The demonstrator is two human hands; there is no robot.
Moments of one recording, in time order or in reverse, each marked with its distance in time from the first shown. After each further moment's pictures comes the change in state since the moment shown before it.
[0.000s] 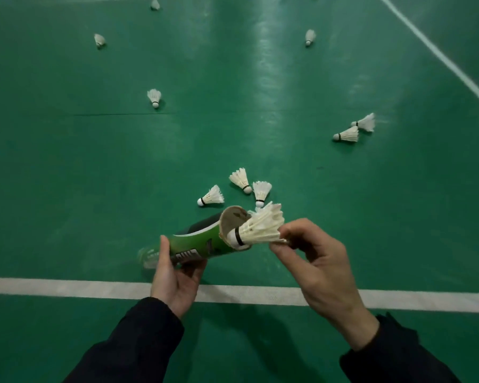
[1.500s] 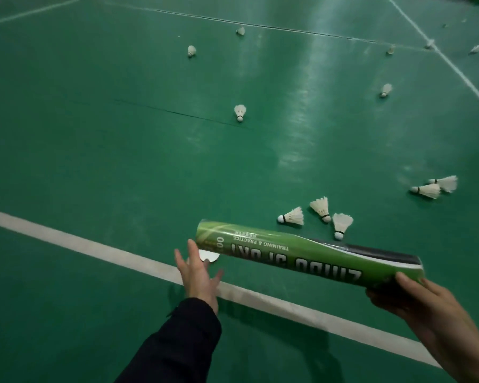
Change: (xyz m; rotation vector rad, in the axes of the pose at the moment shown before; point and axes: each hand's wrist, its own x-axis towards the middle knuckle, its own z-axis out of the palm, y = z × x) left_hand 0.018 0.127 -0.108 0.078 0.178 0.318; right_hand 0.005 -0.026 0.068 0.210 0.054 0.737
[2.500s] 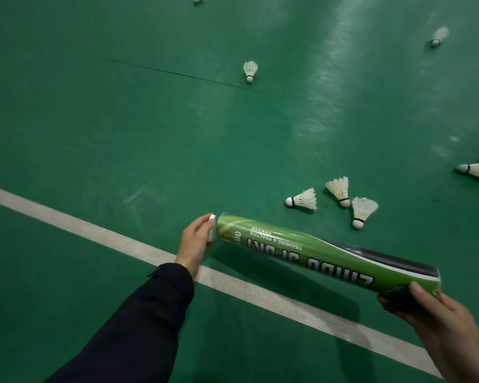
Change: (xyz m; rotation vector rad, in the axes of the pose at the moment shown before) left_hand 0.111 -0.022 0.013 0.649 -0.208 0.103; right_hand 0.077 0.059 -0.038 0.011 0.064 0.075
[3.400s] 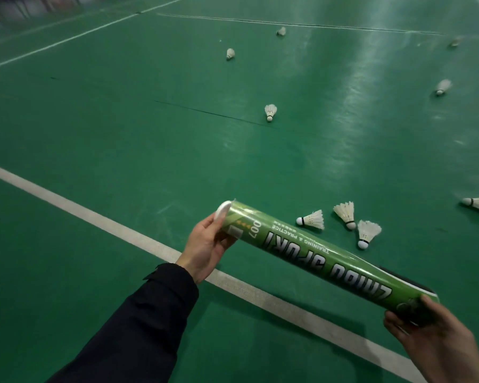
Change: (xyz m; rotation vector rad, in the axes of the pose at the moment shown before) left_hand -0.110 0.083 -0.019 -0.612 -0.250 0.082; right_hand -0.015 0.005 -0.012 0.420 -0.133 0.106
